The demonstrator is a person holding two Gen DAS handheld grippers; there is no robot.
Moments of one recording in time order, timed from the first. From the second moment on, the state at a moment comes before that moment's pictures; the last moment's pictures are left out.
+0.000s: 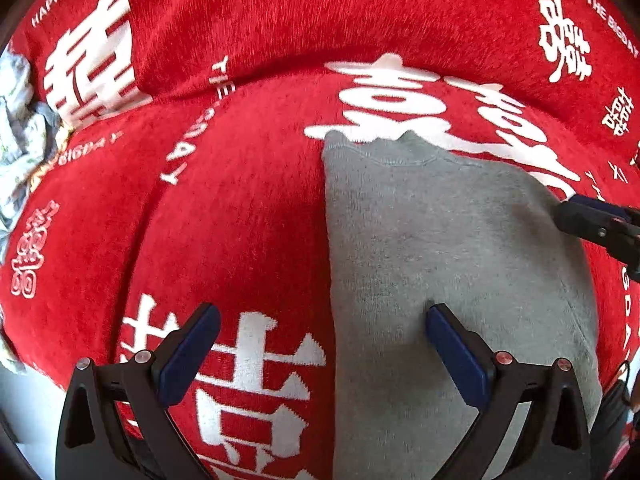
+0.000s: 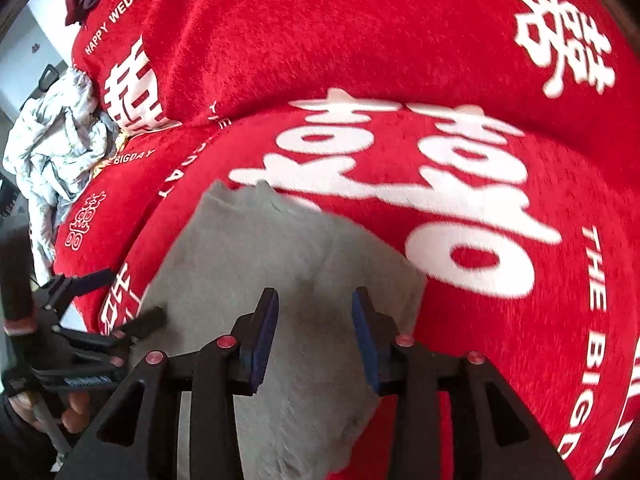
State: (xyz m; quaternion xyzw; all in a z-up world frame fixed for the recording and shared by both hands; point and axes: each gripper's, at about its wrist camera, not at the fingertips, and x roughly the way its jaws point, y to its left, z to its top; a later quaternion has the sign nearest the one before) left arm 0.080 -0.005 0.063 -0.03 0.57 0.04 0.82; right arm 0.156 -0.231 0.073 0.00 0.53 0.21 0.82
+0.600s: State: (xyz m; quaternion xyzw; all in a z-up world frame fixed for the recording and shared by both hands) left arm 0.091 0.002 0.069 -0.04 0.56 0.05 0.83; right arm 0.124 -0.197 0.076 -0.07 0.53 0.23 0.81
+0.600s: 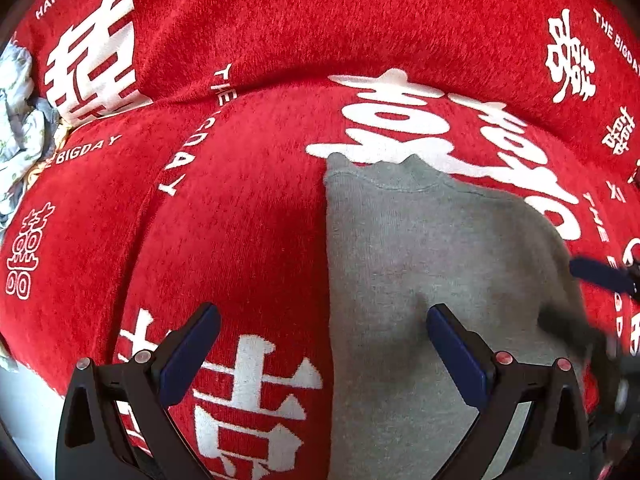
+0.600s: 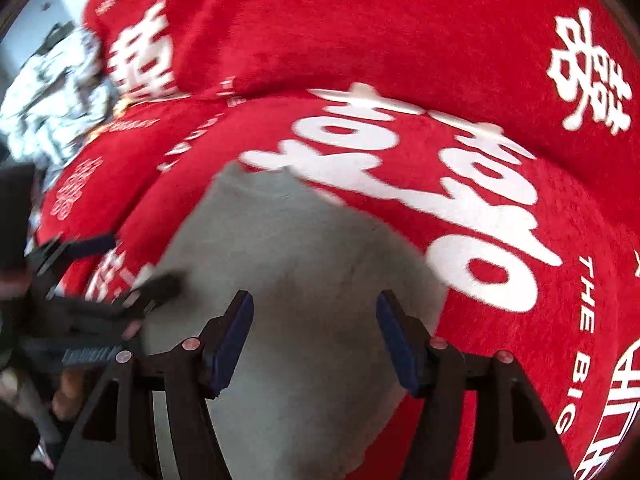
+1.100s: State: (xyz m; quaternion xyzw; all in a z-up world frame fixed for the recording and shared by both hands) left arm 0.081 -0.002 0.066 -0.01 0.57 0.04 0.82; right arm 0.072 -0.202 0.044 -0.14 0.52 0.25 0.80
